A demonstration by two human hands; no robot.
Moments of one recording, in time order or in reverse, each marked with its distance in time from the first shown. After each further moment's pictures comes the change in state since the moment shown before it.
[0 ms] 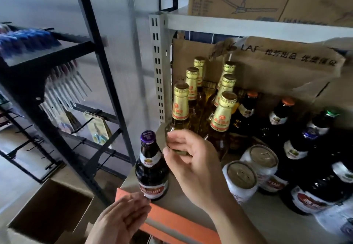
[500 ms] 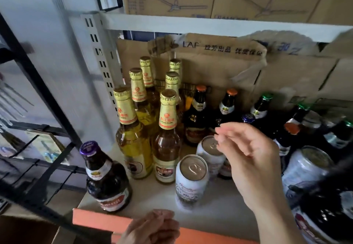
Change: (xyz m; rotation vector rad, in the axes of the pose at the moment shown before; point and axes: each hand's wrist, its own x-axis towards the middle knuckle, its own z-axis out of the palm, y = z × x) left_hand 0.005 -0.061 0.075 0.256 -0.432 -0.202; right_hand -0.041 0.012 -0.130 0.011 0.513 -0.014
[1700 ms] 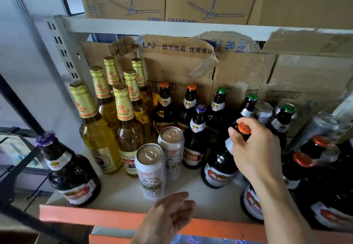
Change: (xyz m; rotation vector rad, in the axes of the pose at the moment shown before) left_hand 0.027 -0.041 0.118 0.055 0.033 -0.093; right_hand 0.009 0.014 -0.104 -0.798 0.268 0.025
